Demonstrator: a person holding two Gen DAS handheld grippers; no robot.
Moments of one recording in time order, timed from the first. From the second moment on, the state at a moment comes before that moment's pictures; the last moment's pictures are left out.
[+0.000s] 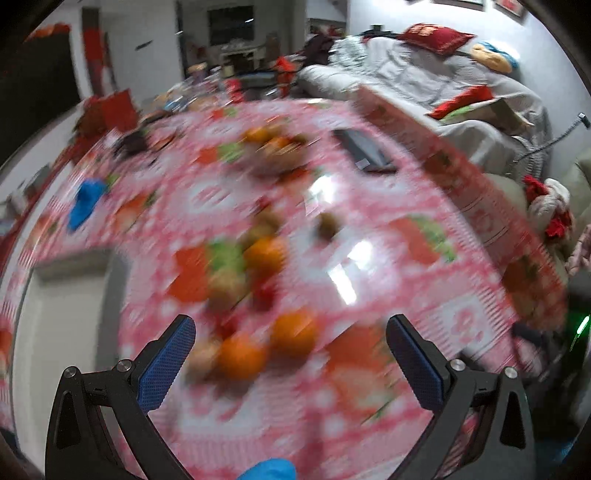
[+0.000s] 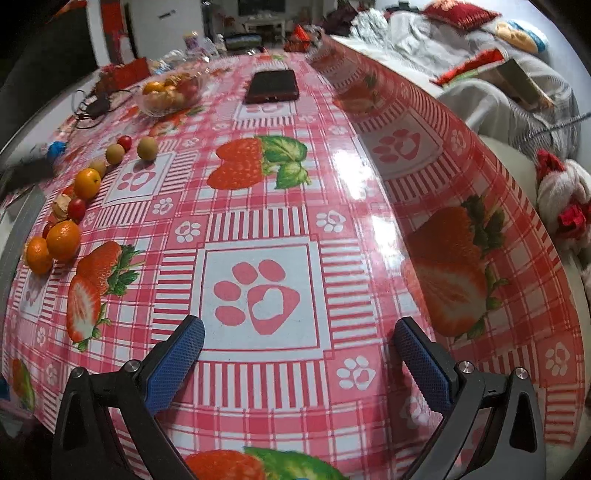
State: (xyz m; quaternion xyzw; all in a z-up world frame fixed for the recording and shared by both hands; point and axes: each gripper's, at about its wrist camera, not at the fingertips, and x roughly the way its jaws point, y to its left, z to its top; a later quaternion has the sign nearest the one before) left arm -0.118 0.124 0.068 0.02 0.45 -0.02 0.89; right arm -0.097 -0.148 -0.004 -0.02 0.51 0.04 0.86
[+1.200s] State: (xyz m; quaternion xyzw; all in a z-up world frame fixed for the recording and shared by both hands) left arm -0.098 0.184 0.001 0.00 0.51 -0.01 0.86; right arm -0.120 -0.062 -0.001 -0.06 0.52 0.11 0.84
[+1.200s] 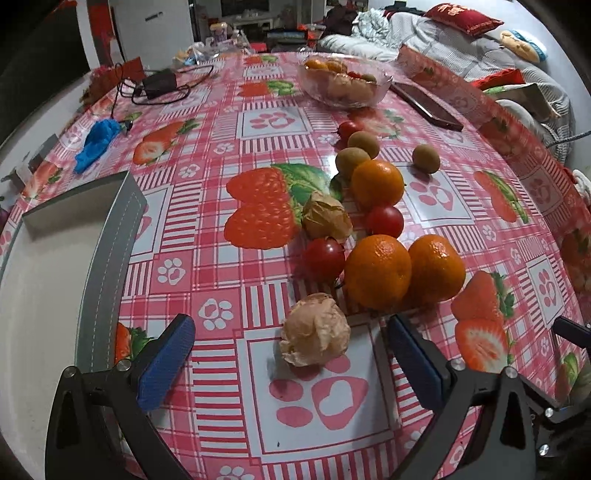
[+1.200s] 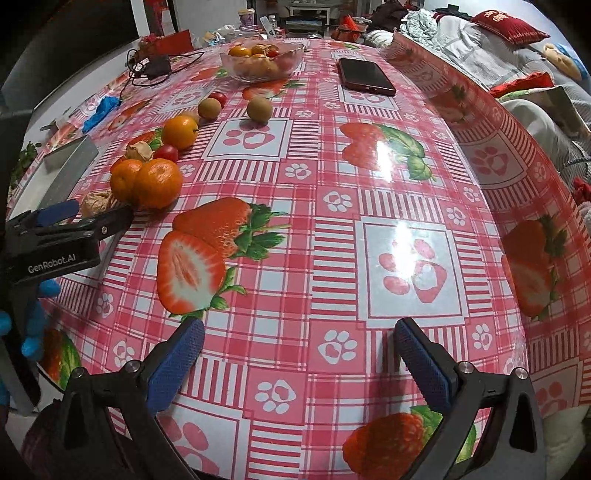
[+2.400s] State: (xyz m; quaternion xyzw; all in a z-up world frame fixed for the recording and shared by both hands) left arm -0.158 0.222 0.022 -0.07 0.48 0.00 0.87; right arm -0.067 0.022 0.020 -0.07 0.47 0.22 0.85
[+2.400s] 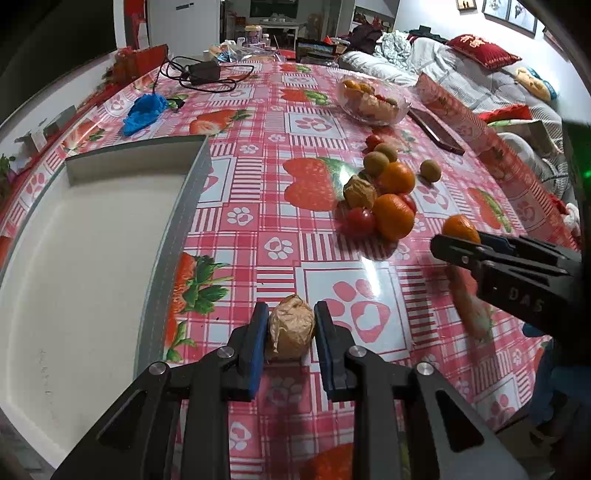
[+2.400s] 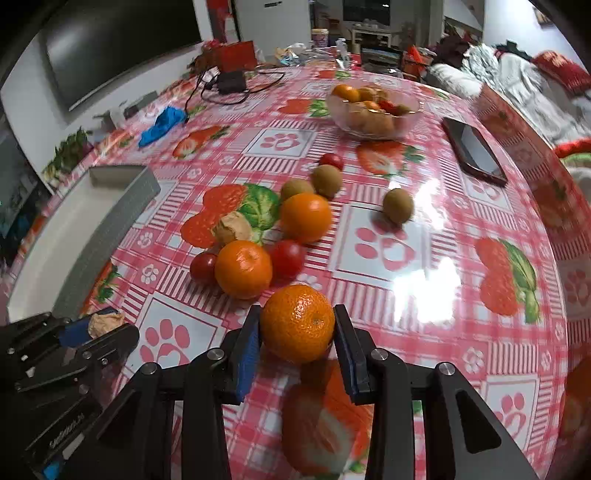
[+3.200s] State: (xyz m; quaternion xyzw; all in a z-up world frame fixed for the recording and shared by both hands) left arm -0.198 0.355 0.129 -0.08 0.39 0.09 0.91; right arm -0.099 0.111 0.084 -0.07 0.46 0.31 0.83
